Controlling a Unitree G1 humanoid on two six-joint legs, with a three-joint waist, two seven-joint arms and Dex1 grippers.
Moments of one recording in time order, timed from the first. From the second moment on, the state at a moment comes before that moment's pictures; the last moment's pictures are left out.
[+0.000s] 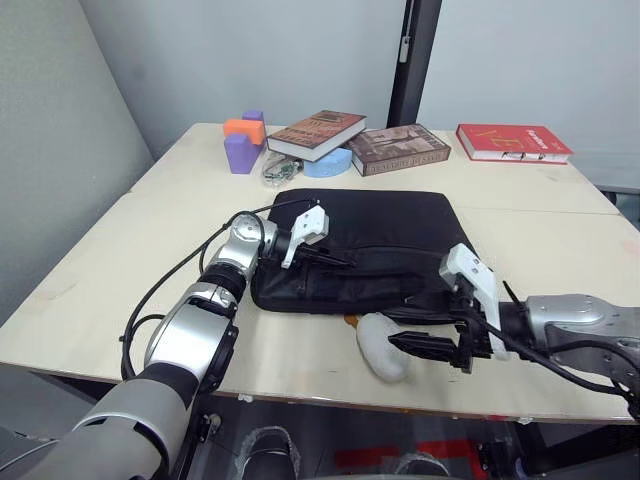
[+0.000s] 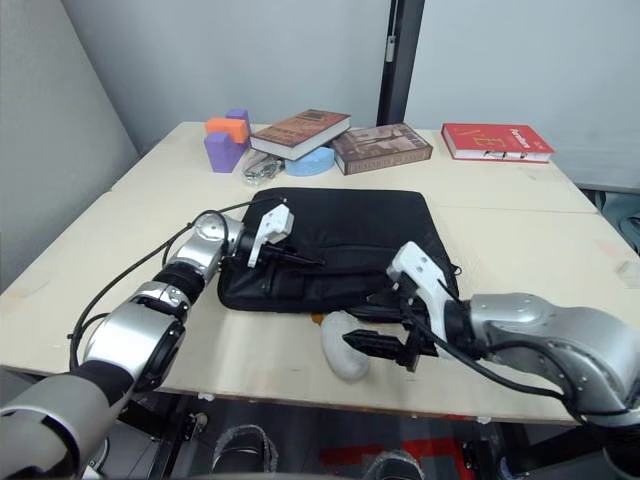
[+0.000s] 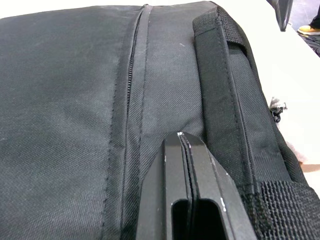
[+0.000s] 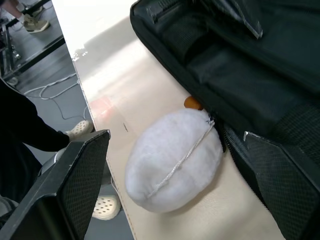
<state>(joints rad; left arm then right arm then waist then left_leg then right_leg) -1.02 0.27 -0.17 1.10 -0.07 -0.28 -1.47 -0.19 -0.89 -0.06 -0.67 1.07 1.12 0.50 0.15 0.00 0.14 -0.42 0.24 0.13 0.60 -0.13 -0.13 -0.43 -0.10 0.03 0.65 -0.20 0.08</state>
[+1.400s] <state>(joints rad) -1.02 0.27 -0.18 1.11 0.00 -0.35 -1.44 -0.21 -0.75 0.15 -0.54 0.82 1.11 0.61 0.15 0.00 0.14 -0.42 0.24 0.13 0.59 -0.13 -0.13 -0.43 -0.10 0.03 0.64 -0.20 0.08</state>
